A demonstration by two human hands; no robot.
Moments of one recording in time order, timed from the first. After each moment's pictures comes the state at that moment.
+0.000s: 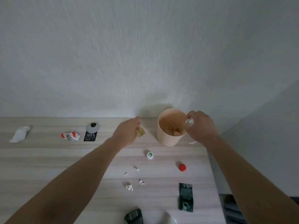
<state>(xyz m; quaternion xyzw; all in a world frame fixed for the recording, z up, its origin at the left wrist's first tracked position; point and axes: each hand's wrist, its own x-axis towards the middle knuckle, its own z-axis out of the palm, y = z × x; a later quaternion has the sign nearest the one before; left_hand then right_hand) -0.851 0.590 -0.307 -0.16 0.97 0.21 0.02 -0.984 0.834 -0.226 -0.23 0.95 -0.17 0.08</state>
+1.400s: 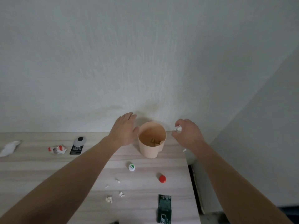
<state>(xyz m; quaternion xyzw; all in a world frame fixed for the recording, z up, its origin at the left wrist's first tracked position) -0.898 0.664 -0.228 -0.15 0.98 0.12 -0.04 -1.013 0.900 -0.204 -0.26 0.94 -0.21 0.06</state>
